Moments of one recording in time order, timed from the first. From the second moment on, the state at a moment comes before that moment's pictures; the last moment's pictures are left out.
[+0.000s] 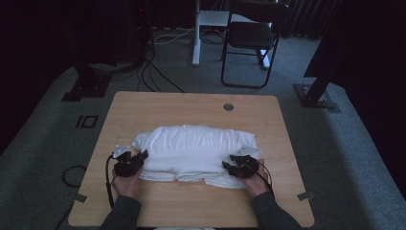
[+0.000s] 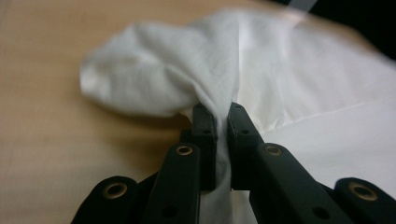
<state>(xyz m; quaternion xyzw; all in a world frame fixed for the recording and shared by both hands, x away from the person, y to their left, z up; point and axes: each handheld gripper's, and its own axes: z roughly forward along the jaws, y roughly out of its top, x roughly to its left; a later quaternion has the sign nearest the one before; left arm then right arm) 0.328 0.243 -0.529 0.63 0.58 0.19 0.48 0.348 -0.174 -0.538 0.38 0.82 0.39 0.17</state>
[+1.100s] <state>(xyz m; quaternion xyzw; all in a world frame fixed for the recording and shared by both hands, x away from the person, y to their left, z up) 0.357 0.160 -0.417 0.67 0.42 0.22 0.57 0.389 -0.051 -0.547 0.33 0.86 0.38 0.14</state>
